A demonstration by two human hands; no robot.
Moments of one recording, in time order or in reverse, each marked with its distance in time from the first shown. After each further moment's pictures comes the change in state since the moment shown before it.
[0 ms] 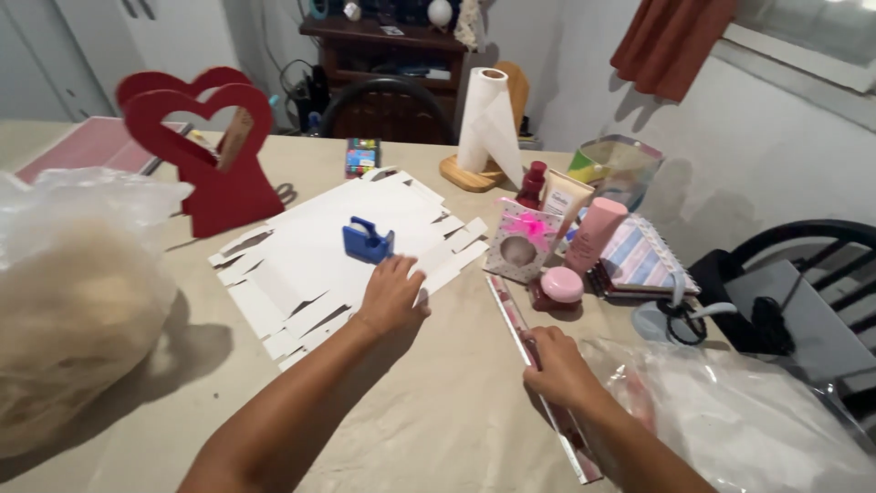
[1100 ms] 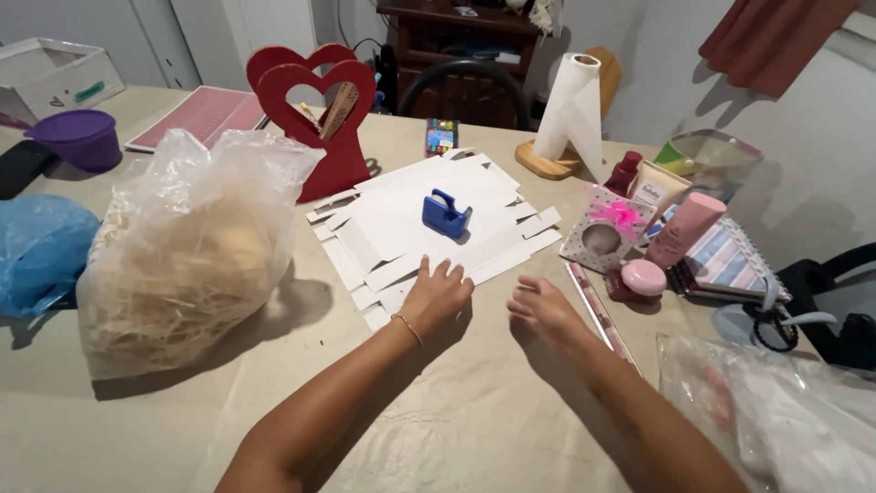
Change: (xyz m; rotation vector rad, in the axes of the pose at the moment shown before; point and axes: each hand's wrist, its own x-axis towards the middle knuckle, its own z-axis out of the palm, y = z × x) left_hand -0.088 0.004 -0.085 0.140 0.067 0.114; right_hand 0.059 -0.147 0.034 1.202 -0.181 0.303
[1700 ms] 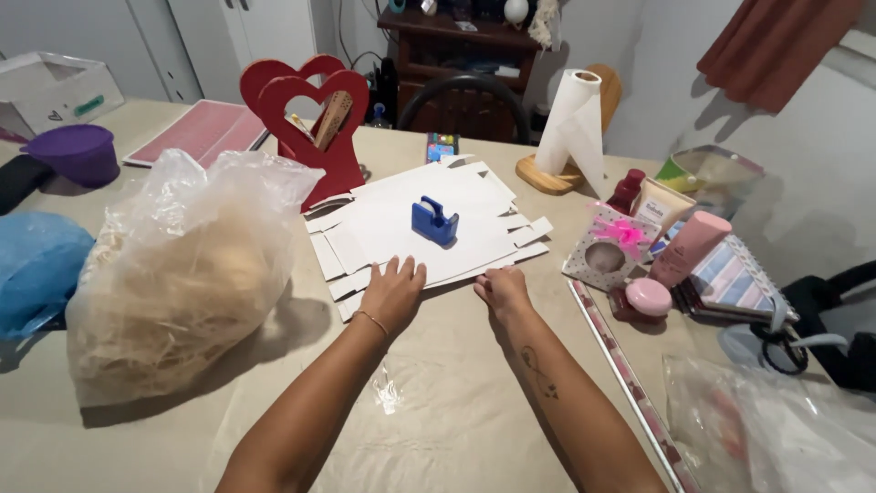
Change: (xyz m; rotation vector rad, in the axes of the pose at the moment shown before) left_hand -0.019 -0.094 0.066 0.142 -0.119 -0.221; right_hand 0.180 0.046 0.049 0.297 0.259 -0.088
